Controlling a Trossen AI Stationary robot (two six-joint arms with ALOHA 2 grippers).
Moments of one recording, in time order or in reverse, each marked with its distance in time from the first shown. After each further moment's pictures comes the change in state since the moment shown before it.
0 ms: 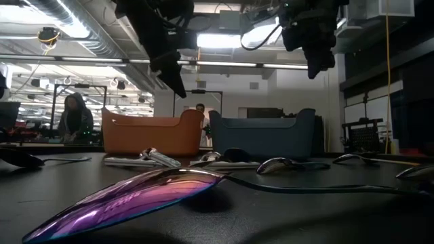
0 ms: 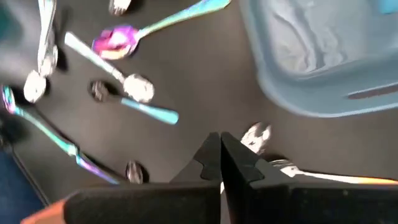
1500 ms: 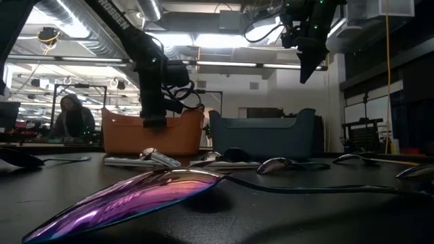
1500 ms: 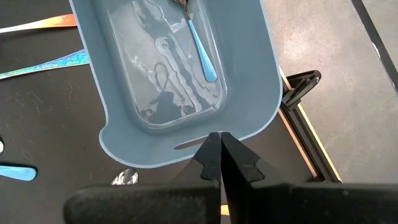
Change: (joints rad) left arm 0.444 0.289 0.000 0.002 -0.005 0.183; right arm -0.169 0.000 0.069 0.115 0.395 -0.243
